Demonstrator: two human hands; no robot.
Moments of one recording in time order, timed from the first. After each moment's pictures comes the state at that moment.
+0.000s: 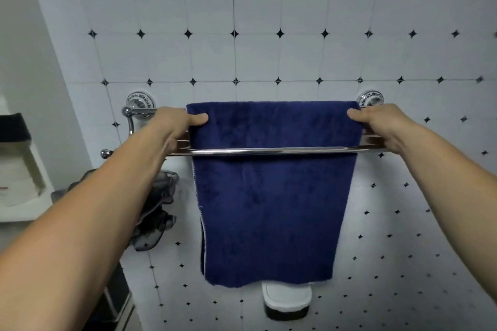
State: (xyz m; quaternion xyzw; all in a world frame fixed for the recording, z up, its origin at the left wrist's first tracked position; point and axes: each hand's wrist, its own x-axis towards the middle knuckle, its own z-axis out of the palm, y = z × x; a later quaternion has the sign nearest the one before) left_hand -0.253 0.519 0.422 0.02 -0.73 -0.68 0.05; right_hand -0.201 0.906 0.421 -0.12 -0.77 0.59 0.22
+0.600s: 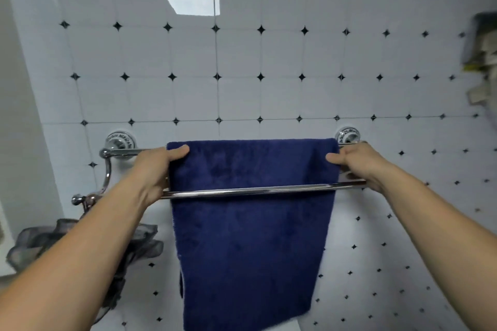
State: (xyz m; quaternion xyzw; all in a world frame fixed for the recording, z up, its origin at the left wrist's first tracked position) left_hand -0.254 0.521 0.418 -0.03 -0.64 -0.77 0.04; right_hand -0.201 0.908 0.420 -0.12 -0.83 0.51 0.20
